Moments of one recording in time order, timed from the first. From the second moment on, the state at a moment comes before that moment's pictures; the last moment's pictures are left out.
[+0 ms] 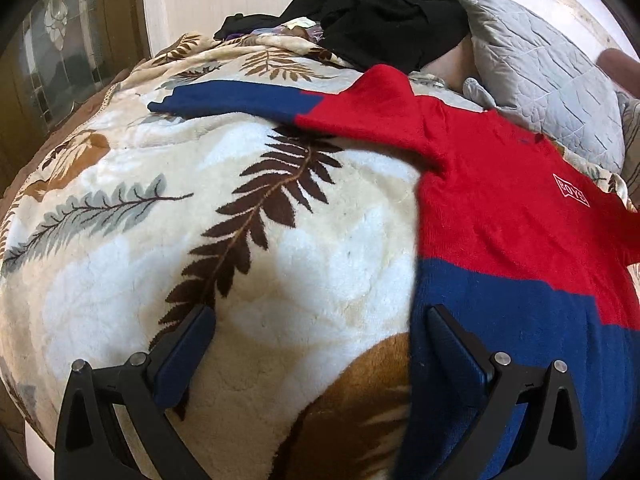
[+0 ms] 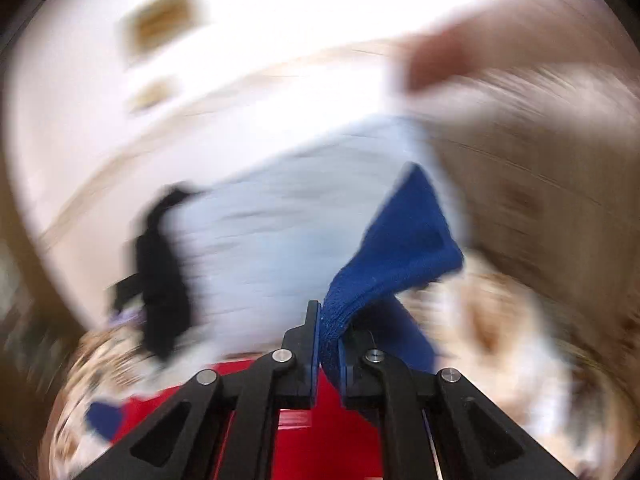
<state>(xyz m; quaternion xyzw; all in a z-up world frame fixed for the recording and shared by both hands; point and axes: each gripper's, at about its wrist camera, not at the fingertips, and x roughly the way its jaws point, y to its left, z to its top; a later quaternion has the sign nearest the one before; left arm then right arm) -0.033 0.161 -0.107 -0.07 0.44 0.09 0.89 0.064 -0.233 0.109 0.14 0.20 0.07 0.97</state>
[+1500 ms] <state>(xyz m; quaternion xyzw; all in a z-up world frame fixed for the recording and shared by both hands) 0.109 0.377 -0.085 -0.46 0.35 0.10 0.81 0.043 -0.213 -0.119 0.21 0.38 0.18 0.88</state>
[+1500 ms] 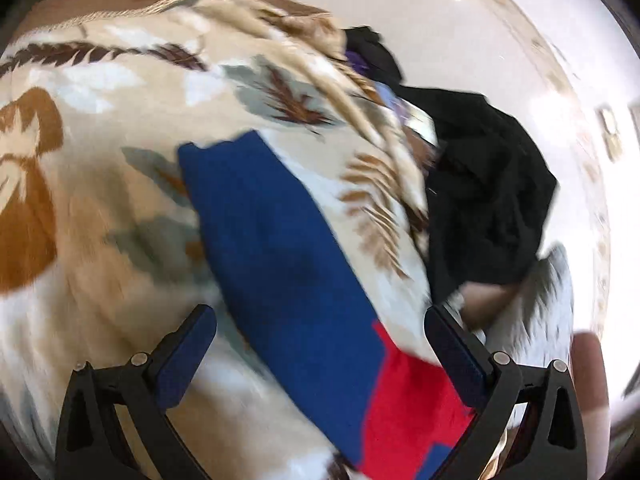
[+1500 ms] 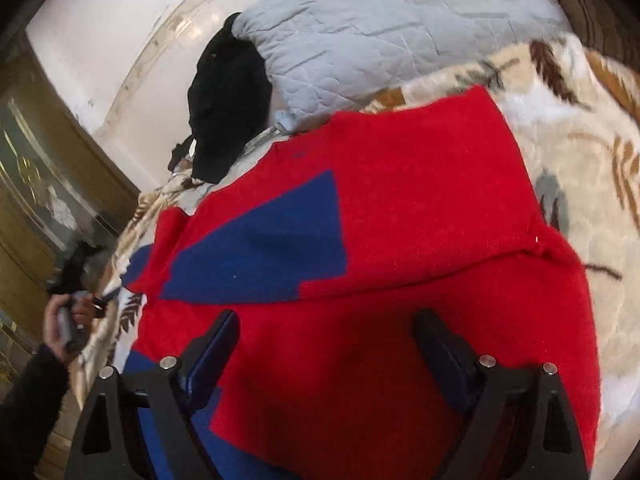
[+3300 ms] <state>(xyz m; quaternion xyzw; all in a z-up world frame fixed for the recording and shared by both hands) 0.124 0.120 -0.072 -0.11 0.45 -0.05 0.88 0.099 -0.250 -0.074 0.35 0.40 0.23 0.82</state>
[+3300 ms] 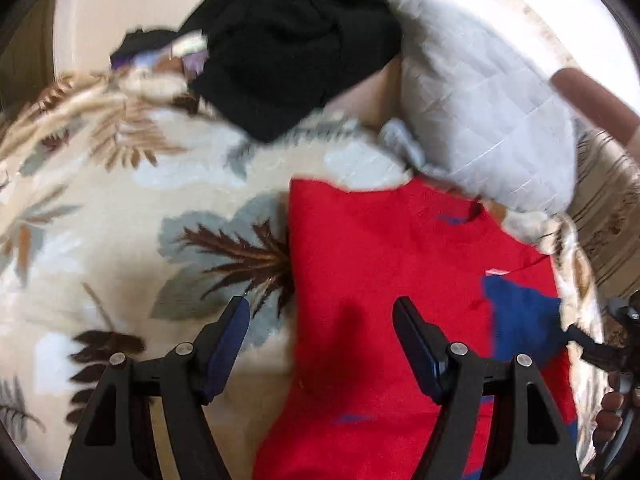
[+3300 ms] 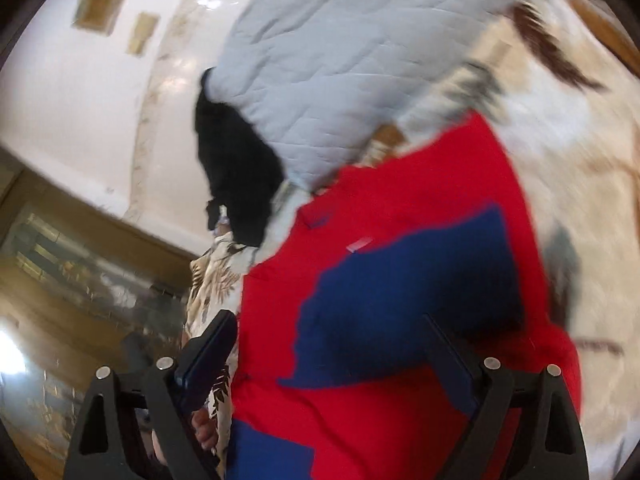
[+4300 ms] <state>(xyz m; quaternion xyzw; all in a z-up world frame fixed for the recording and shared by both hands) -0.148 0.130 -0.074 -0.16 0.51 -0.14 0.83 -0.164 -0.297 -0.123 0.36 0.48 0.18 0.78</state>
